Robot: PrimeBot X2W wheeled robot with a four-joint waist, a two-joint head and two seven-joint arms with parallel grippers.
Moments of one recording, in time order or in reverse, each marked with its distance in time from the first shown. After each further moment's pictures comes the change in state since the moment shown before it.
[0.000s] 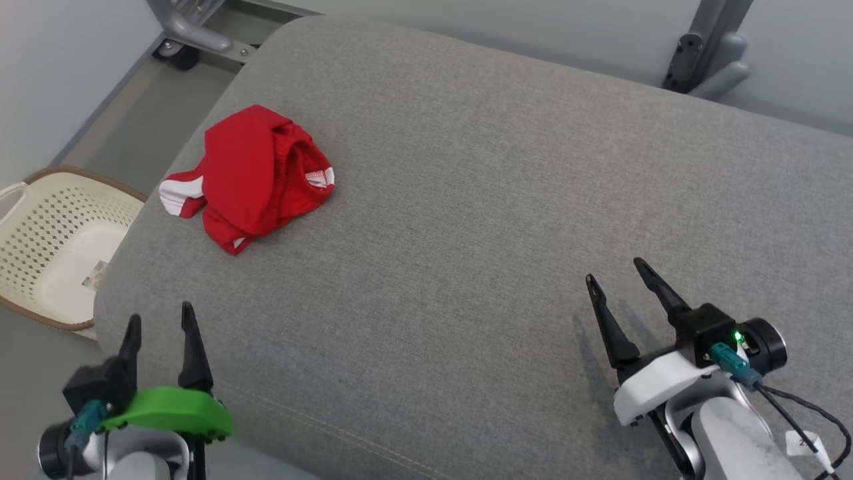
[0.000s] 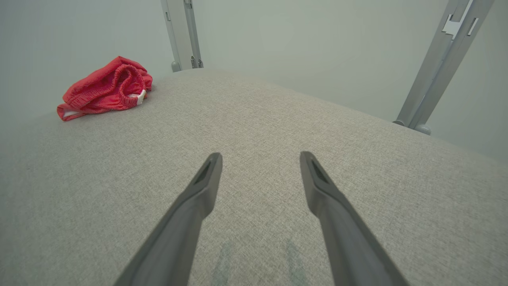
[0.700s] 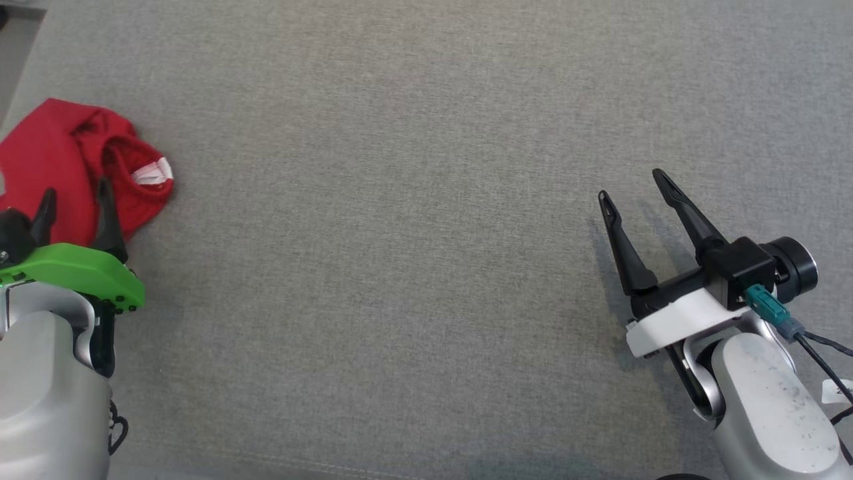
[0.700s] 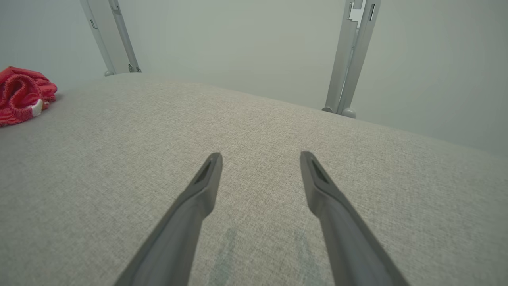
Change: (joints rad) left arm -0.529 0.217 -0.069 0.488 -0.123 -0.091 0.000; right arm -0.130 -0.081 0.031 -0.133 0.035 0.000 0.000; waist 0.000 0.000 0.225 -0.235
